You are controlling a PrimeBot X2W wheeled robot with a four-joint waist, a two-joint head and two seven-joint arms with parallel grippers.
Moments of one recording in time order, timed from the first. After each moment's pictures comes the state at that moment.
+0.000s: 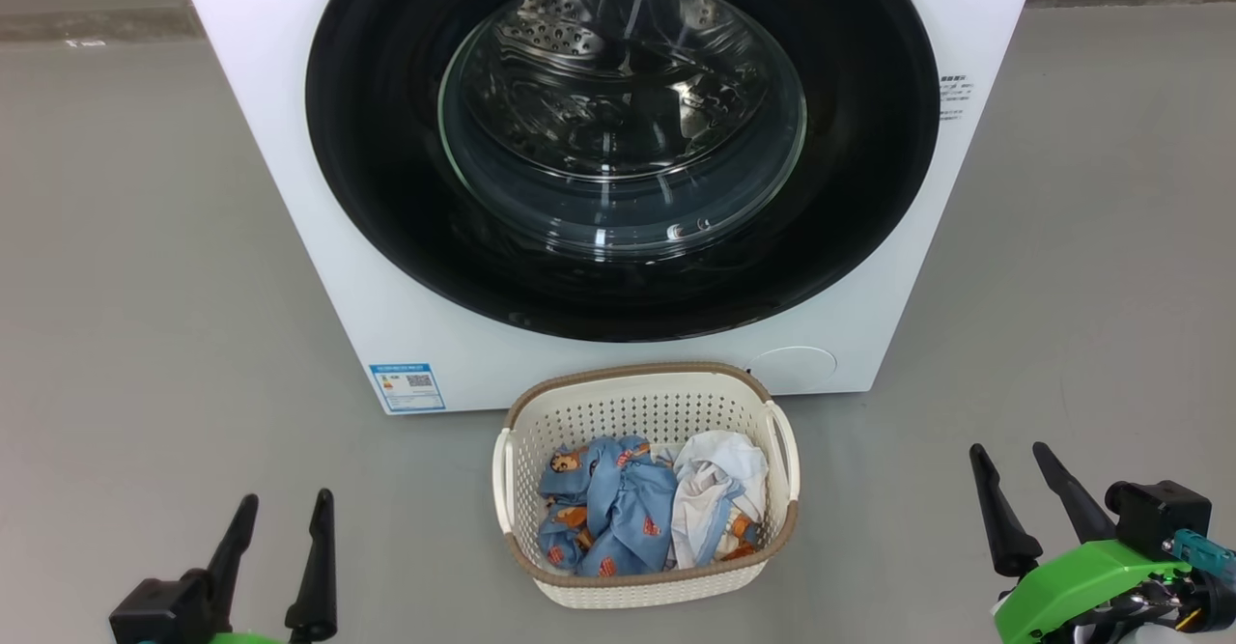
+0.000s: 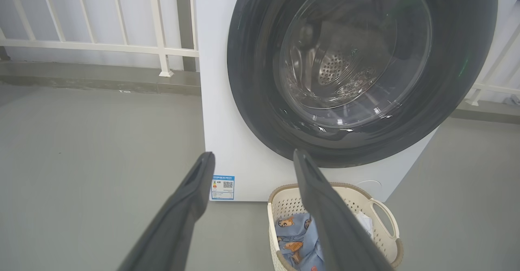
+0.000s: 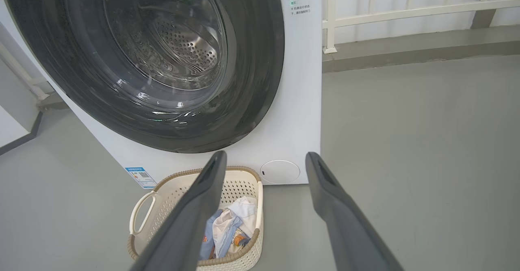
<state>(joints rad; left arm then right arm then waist) 0.00 0.13 -0.07 0.21 -0.33 -0.13 -0.25 -0.15 -0.21 0.02 0.48 0.38 0.13 -0.25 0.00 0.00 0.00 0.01</state>
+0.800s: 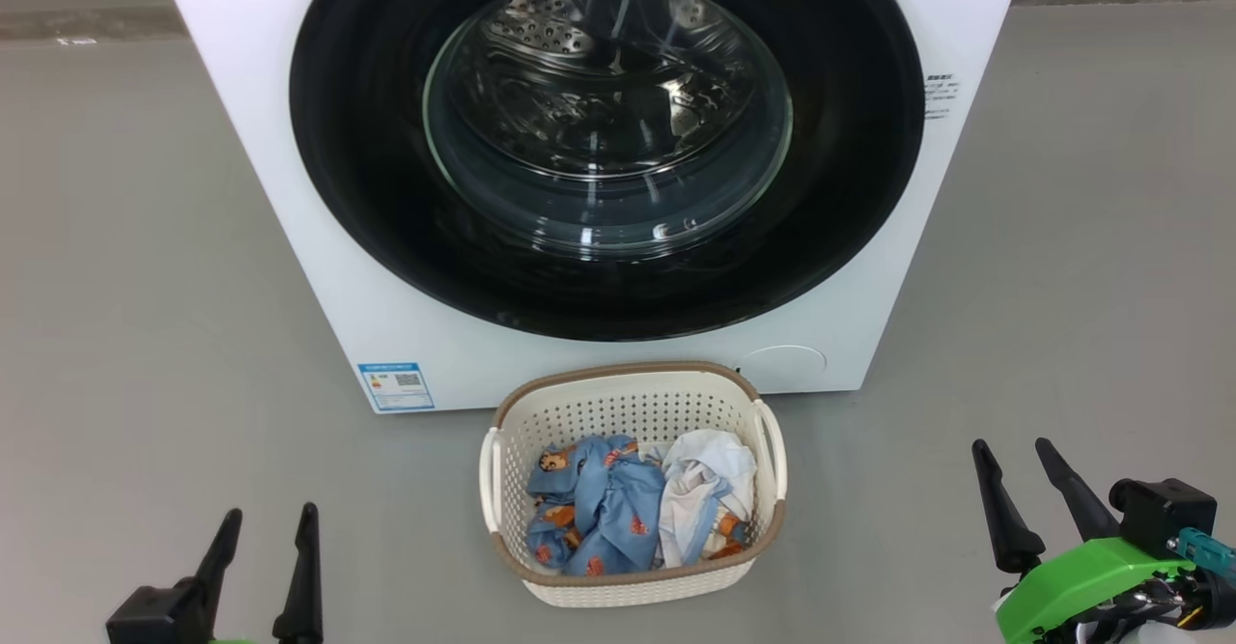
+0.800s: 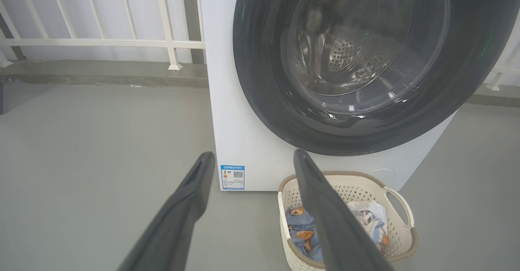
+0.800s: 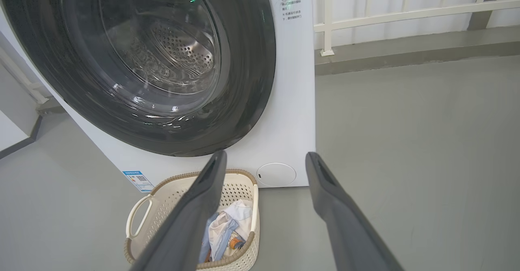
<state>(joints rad) 0.00 0.12 -0.04 0.26 -0.28 -0.13 -0.25 -0.15 -0.21 0.01 0.47 0.38 0.13 -0.25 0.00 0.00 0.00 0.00</state>
